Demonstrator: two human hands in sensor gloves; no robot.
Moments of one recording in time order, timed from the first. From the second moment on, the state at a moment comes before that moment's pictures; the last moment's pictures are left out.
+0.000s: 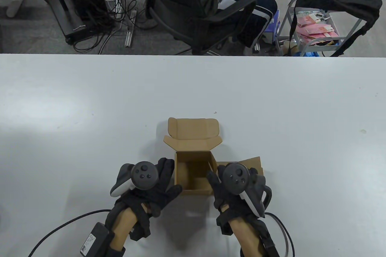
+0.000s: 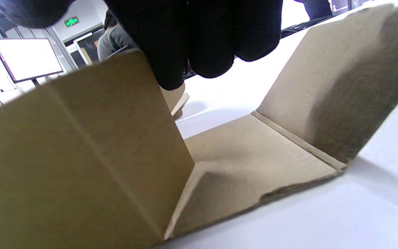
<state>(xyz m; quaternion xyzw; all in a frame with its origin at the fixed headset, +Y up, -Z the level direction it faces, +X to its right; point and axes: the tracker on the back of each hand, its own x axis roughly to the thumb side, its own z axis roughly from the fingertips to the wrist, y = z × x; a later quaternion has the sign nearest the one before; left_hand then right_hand) -0.160 -0.752 -0.200 -0.28 -0.22 0.28 0.89 0.103 -0.692 -0.180 -0.06 0.05 0.98 0.20</state>
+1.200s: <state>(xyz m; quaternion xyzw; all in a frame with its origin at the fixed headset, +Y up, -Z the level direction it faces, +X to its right) -0.144 -0.727 -0.199 -0.09 -0.13 0.34 0.93 0.109 -0.726 -0.186 -0.02 0.25 0.94 0.24</state>
